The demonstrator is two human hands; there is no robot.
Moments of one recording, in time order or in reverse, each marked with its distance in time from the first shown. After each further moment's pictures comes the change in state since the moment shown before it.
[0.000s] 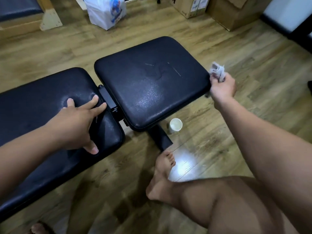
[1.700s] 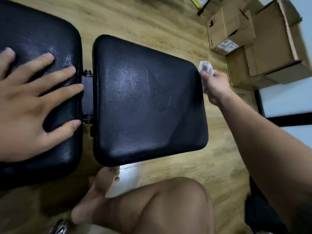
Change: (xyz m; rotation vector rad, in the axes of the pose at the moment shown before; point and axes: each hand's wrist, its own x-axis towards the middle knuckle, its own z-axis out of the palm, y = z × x) left_hand 0.063 0.000 0.093 -0.522 0.730 -0.052; right_hand 0.113 -0.131 0.122 -0.272 -0.630 -0.203
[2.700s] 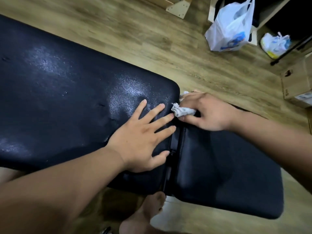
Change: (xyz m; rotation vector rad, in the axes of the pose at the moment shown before) left_hand 0.004 0.026 -0.053 0.308 -0.188 -0.035; right_hand -0.086 -0.130 0.167 -0.838 -0.892 -1.464
